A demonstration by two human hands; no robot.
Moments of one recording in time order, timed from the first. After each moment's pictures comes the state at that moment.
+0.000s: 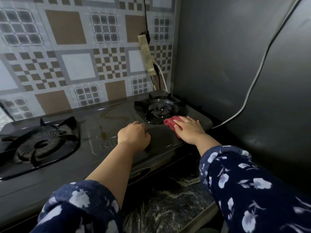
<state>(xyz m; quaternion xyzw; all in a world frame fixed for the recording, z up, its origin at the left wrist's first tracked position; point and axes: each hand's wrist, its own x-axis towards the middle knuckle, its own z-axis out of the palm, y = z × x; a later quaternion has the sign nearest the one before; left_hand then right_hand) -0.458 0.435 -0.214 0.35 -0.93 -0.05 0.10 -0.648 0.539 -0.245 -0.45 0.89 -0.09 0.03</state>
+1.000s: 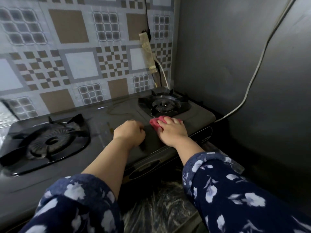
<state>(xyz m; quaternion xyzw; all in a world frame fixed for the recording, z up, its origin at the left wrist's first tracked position) -0.420 0.410 -0.214 0.36 -0.92 -0.11 0.09 -0.553 0.502 -0.246 -0.45 0.89 -0.09 0.02</state>
